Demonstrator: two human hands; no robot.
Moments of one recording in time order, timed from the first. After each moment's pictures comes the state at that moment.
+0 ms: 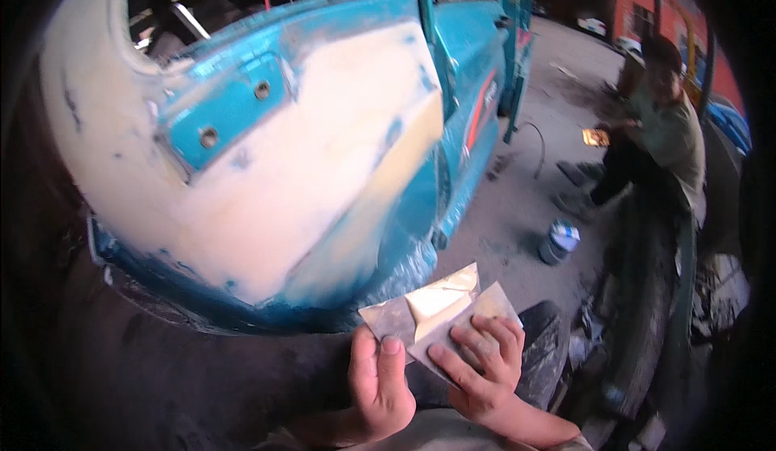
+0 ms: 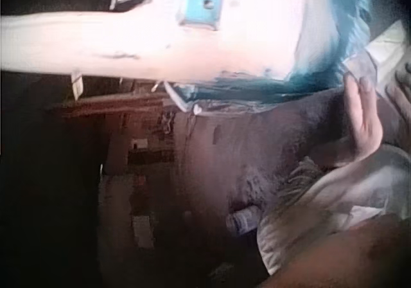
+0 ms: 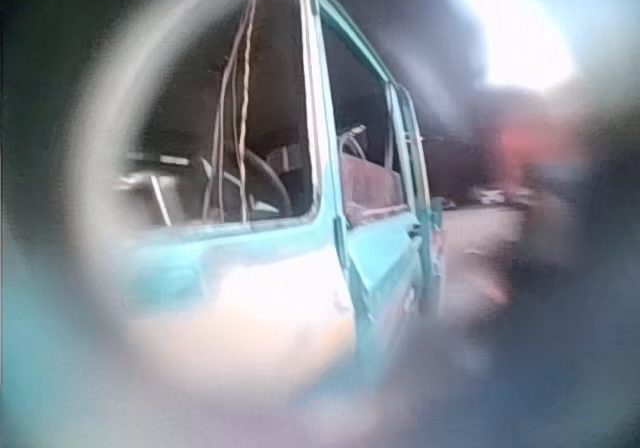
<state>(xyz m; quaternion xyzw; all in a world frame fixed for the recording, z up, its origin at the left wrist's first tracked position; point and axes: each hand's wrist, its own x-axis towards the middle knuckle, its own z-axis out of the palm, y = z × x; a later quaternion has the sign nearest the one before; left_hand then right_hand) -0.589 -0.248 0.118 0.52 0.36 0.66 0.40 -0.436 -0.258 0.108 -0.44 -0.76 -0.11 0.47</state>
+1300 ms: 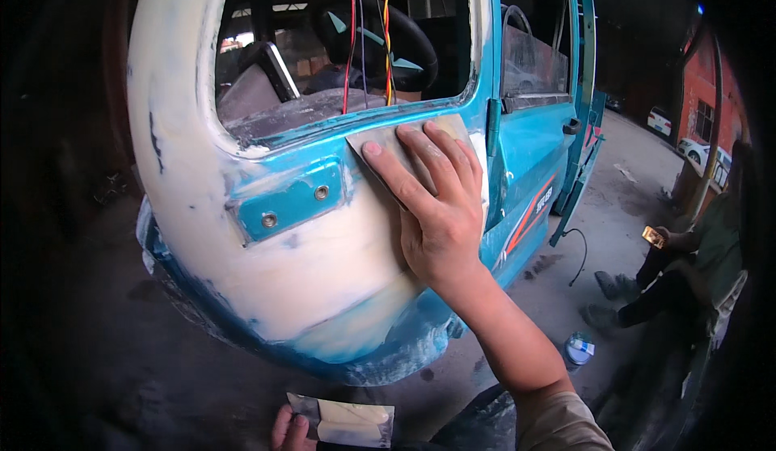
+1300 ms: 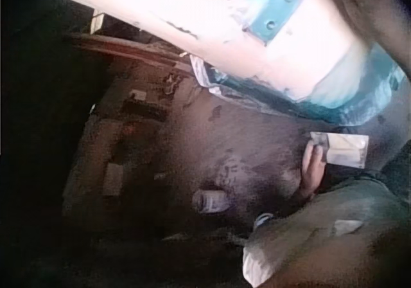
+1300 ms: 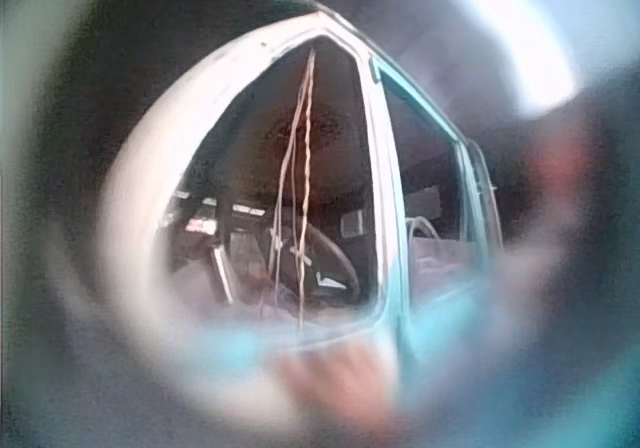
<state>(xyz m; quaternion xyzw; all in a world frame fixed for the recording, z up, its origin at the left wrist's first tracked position) -0.664 -0.305 0.023 0.32 0.33 0.77 0.44 -0.489 -0.012 0.294 -0.13 -0.71 -0.23 0.65</state>
